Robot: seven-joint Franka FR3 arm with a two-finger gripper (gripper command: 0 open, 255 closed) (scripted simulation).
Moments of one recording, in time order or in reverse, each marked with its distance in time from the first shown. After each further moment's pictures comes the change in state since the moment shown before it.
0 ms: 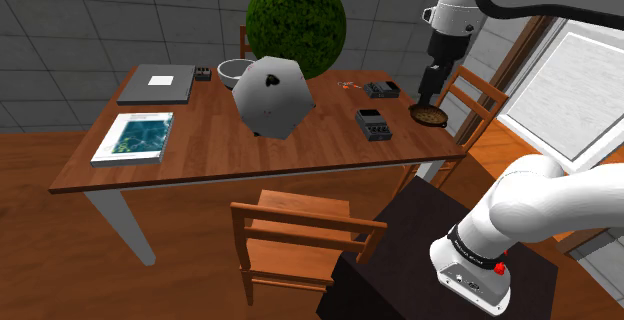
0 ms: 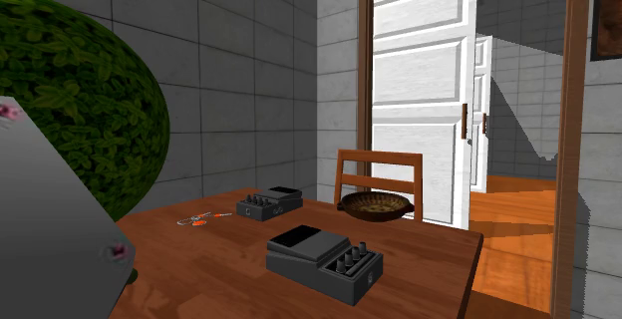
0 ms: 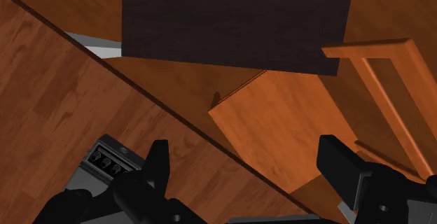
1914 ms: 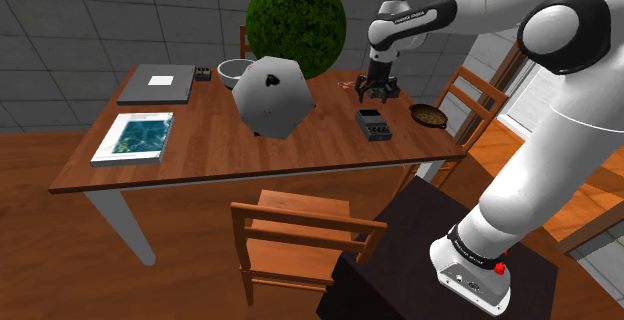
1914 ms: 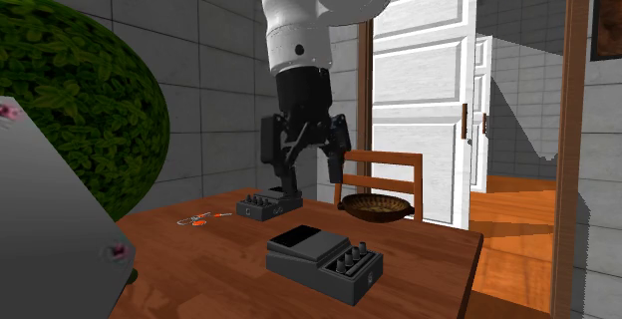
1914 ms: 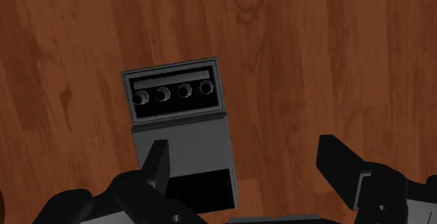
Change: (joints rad) arm -0.242 0.912 -0.140 0.372 0.071 0.502 0.424
